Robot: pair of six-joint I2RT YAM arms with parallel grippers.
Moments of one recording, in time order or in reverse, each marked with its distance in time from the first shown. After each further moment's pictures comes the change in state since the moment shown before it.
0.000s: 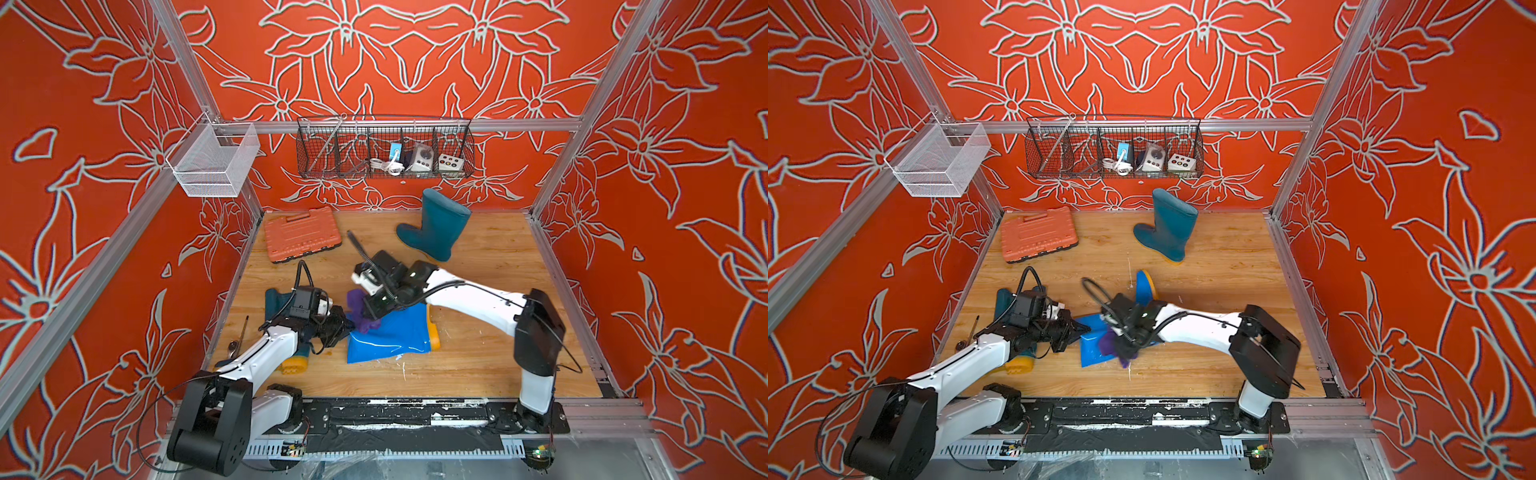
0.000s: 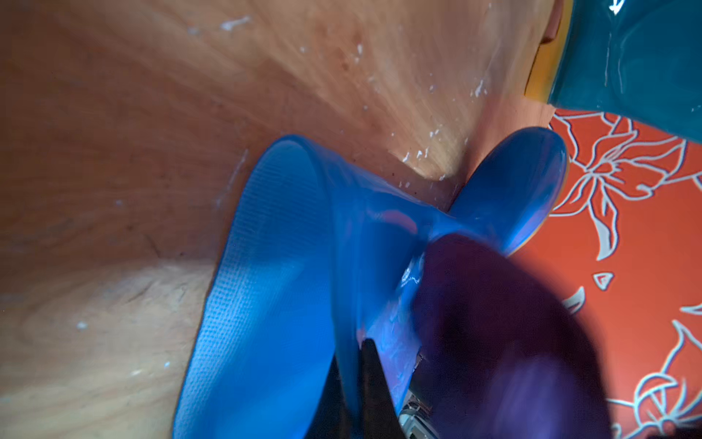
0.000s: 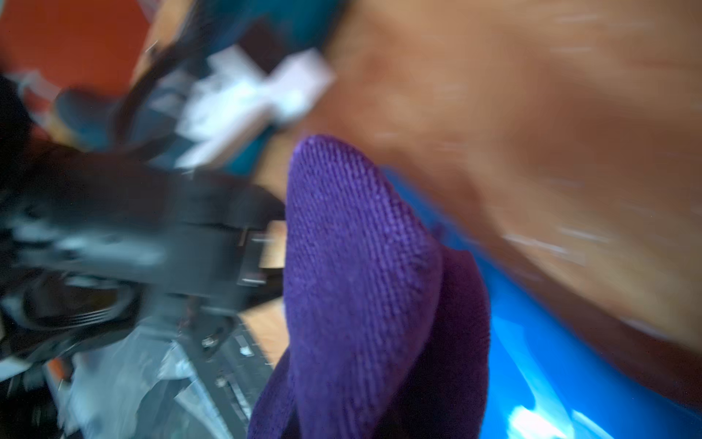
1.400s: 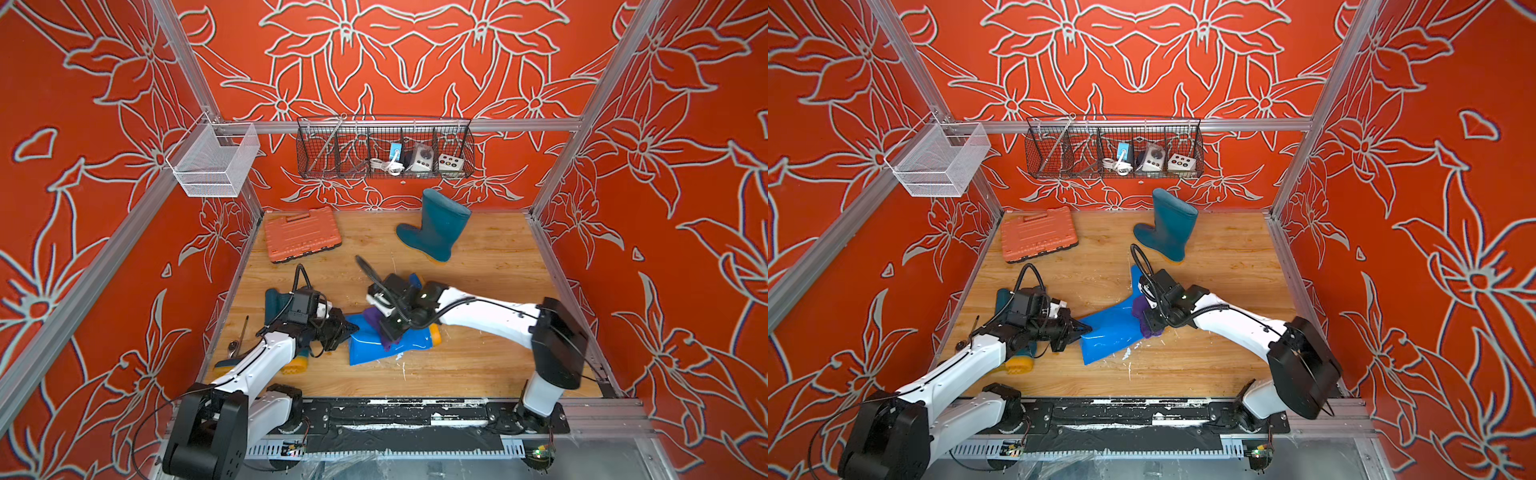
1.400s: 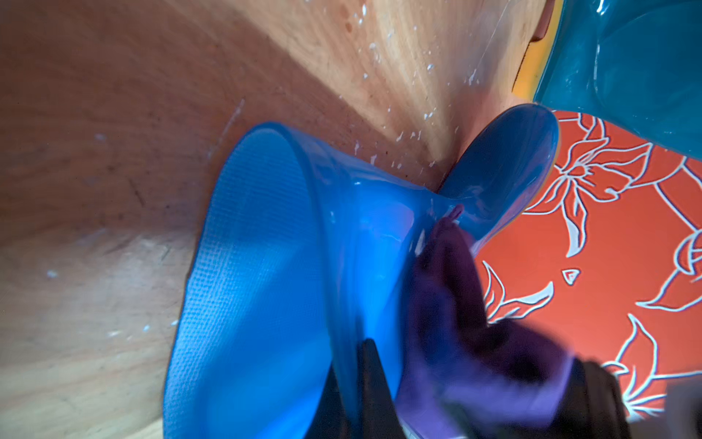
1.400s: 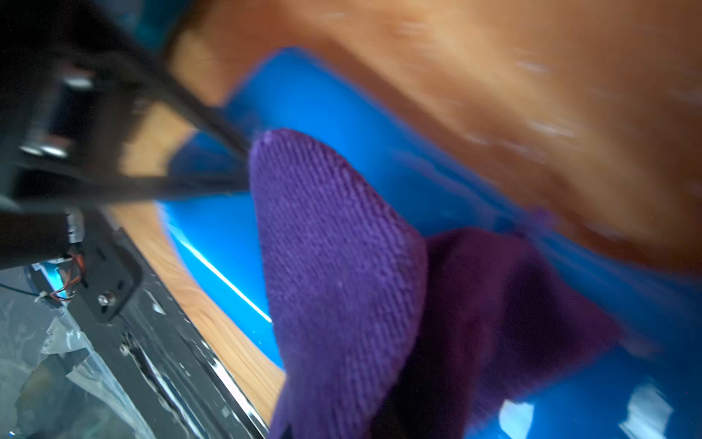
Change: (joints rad) left arm 0.601 0.299 0.126 0.164 0.497 0.139; right arm -0.146 -0.273 -0.061 -0.209 0.087 -0.053
